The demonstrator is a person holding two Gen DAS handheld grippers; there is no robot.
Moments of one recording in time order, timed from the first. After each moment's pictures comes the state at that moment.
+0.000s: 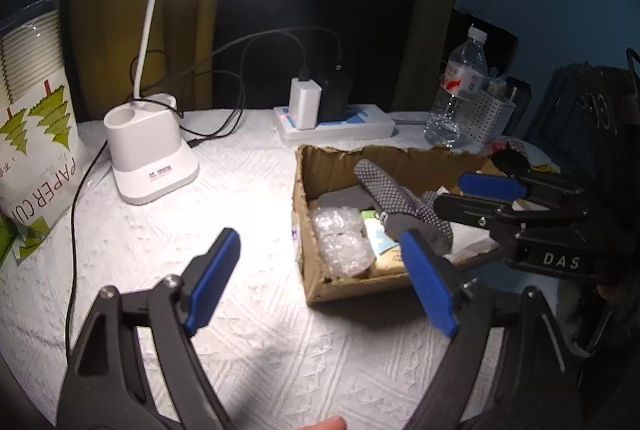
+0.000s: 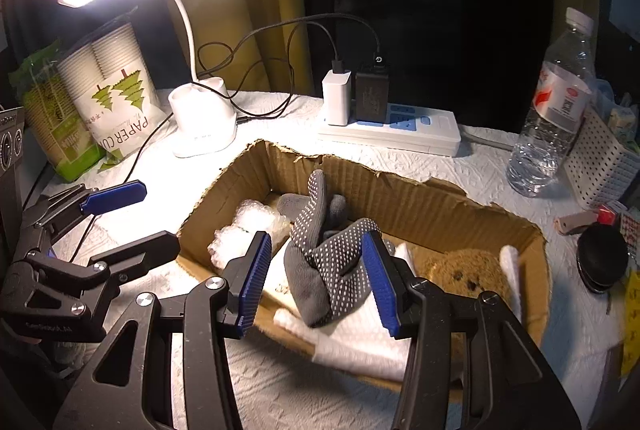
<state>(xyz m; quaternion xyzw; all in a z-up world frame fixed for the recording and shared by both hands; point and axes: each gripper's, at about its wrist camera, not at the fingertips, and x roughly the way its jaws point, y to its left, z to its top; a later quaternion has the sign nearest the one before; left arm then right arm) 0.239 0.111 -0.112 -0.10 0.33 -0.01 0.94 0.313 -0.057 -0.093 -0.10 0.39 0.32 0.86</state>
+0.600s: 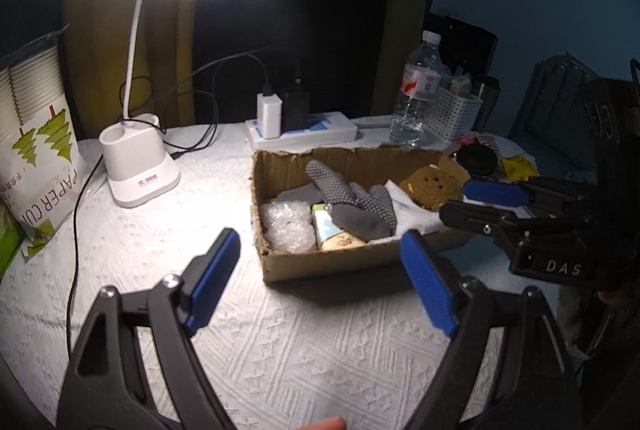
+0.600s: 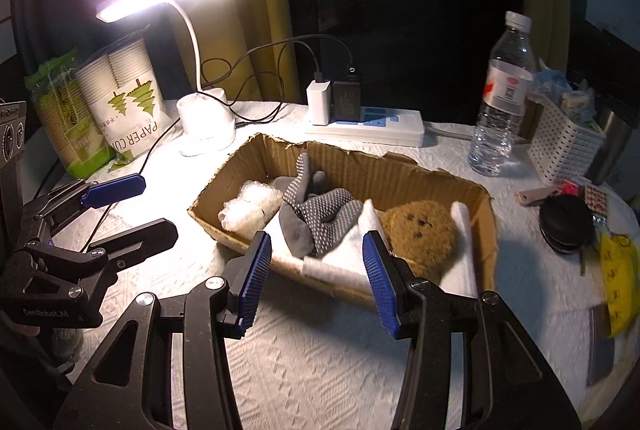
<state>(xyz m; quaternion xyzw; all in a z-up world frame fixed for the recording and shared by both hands) 0.200 0.070 -0.088 -0.07 0.31 -0.04 0.95 0.262 -0.106 -0.073 -0.08 0.37 0.30 0.88</state>
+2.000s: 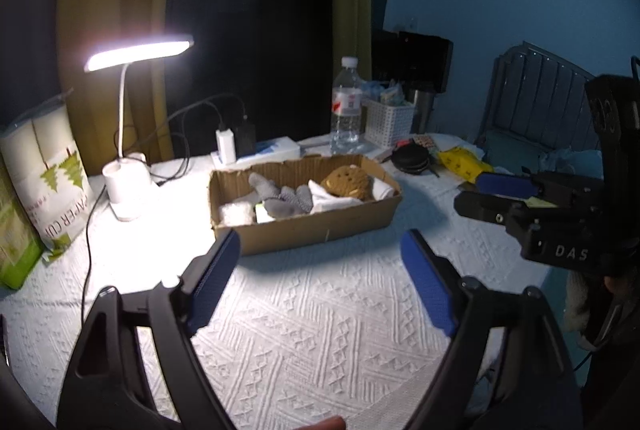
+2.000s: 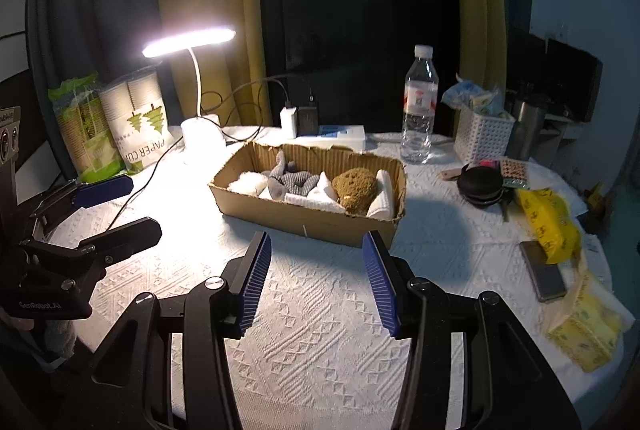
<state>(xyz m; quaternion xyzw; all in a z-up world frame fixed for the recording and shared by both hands) 0.092 0.009 -0.046 -0.02 0.24 -0.08 0.97 0.139 -0.185 -0.031 -0.06 0.30 0.24 0.92</state>
